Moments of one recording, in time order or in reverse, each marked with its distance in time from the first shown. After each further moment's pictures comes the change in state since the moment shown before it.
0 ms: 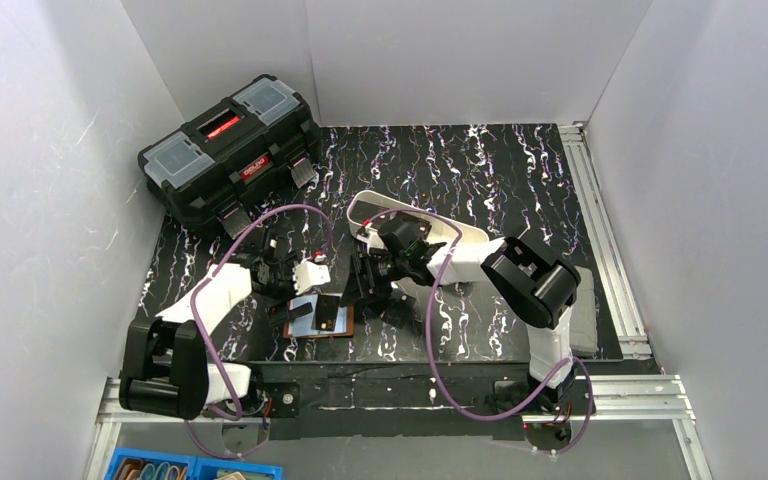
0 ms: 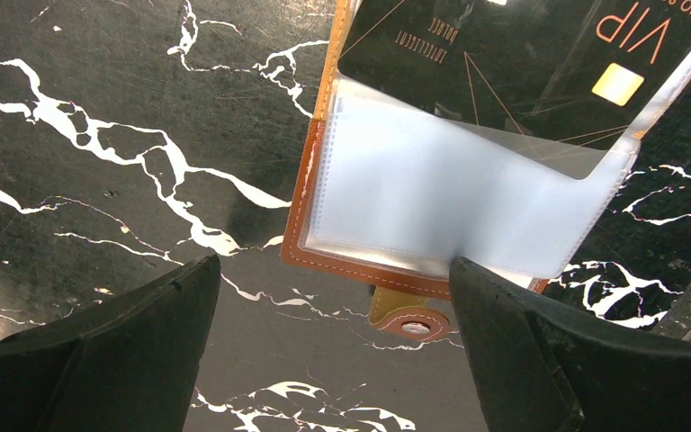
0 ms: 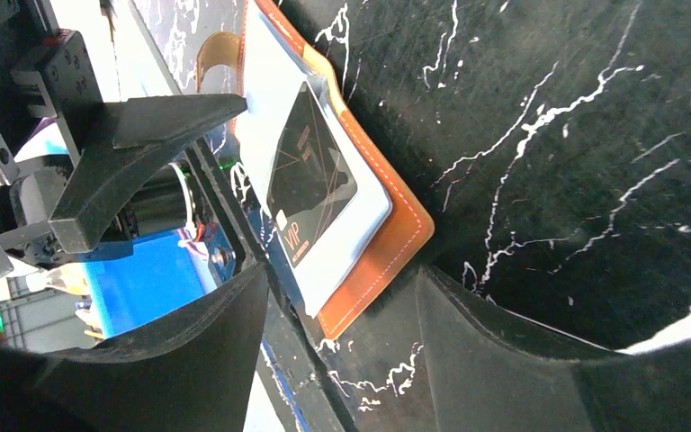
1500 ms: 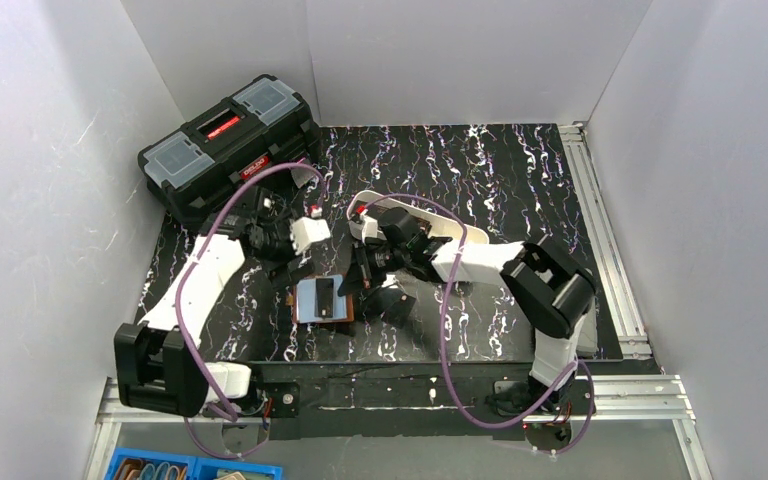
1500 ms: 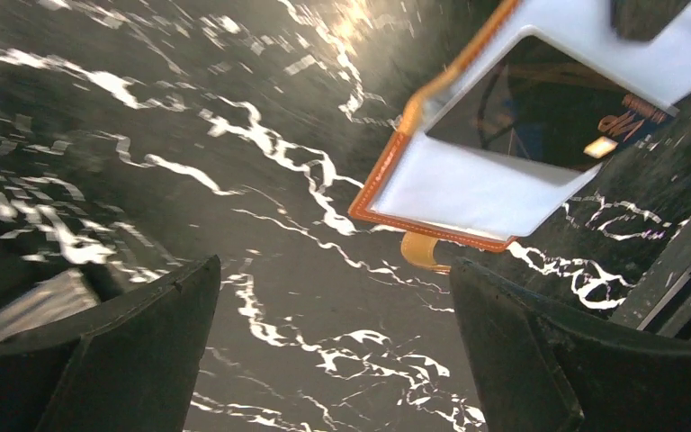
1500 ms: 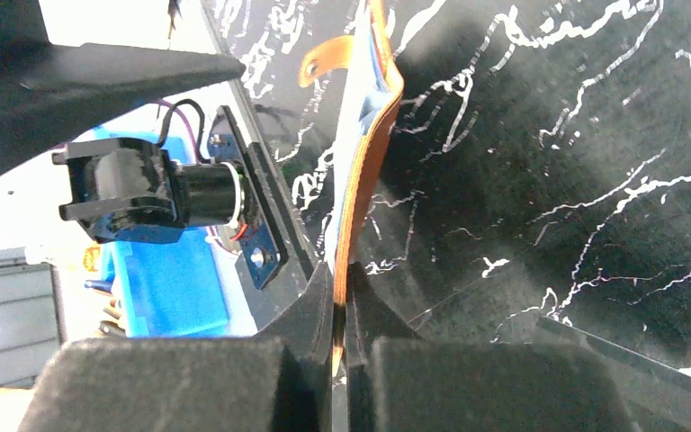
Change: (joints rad) left arm -0.013 0.010 0.294 -0.192 0.012 -0.100; right arm 0.014 -0.069 0.030 0.024 -0.025 -0.037
